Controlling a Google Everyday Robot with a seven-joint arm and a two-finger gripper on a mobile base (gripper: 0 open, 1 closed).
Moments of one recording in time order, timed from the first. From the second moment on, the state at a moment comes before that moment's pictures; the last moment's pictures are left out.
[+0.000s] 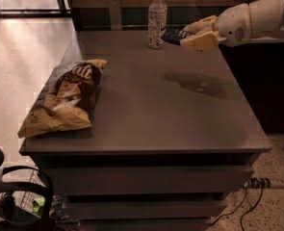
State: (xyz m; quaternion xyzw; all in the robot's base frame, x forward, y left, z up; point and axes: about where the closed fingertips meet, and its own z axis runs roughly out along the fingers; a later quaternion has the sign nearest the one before) arm 0.659 -0.142 0.953 -0.52 0.66 0.28 0.46
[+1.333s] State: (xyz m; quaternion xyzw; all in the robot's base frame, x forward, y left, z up) arm 0.579 0.003 0.896 -0.58 0.66 0.30 0.36
